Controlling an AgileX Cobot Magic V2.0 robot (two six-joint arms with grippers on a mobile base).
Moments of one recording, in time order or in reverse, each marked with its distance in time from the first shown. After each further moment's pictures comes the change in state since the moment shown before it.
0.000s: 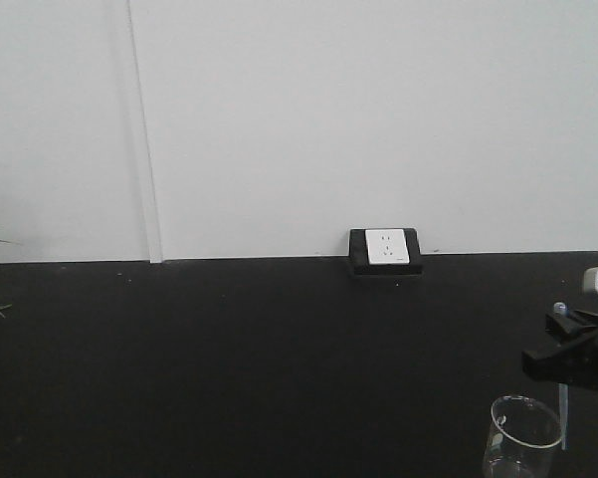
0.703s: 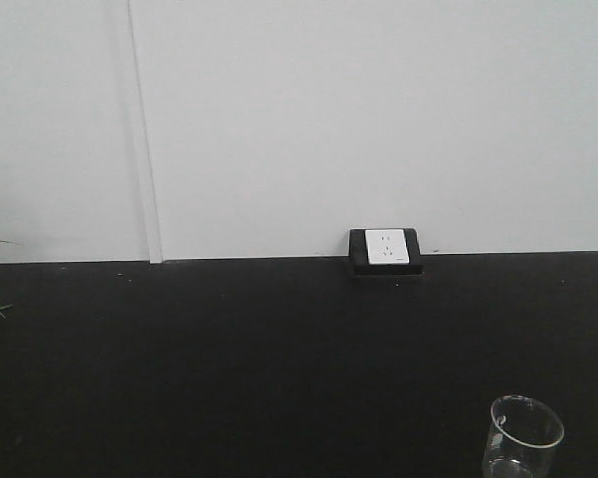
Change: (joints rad) left arm 0.000 0.000 0.000 0.000 0.000 0.000; right arm 0.055 -0.805 0.501 -0.004 0.050 0.024
